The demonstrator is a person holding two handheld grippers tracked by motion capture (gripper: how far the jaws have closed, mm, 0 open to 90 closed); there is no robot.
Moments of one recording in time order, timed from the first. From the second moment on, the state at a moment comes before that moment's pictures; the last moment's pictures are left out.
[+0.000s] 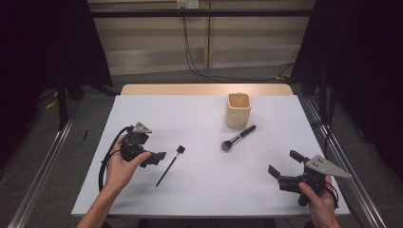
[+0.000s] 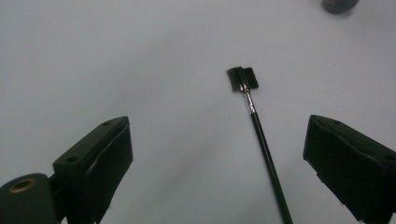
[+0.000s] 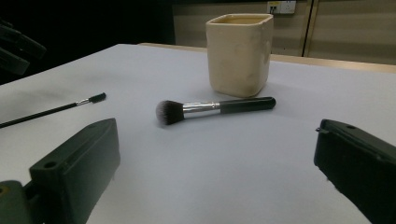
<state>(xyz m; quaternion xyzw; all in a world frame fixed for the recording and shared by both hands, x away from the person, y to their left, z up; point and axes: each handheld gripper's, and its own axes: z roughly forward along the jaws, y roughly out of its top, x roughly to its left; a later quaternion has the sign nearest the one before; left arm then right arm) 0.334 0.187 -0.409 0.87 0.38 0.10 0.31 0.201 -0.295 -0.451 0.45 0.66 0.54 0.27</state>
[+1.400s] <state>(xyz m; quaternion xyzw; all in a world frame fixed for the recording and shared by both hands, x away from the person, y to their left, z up) 0.339 0.145 -0.448 0.92 0.39 0.02 0.08 0.202 -0.293 -0.452 0.44 0.67 0.53 0.27</state>
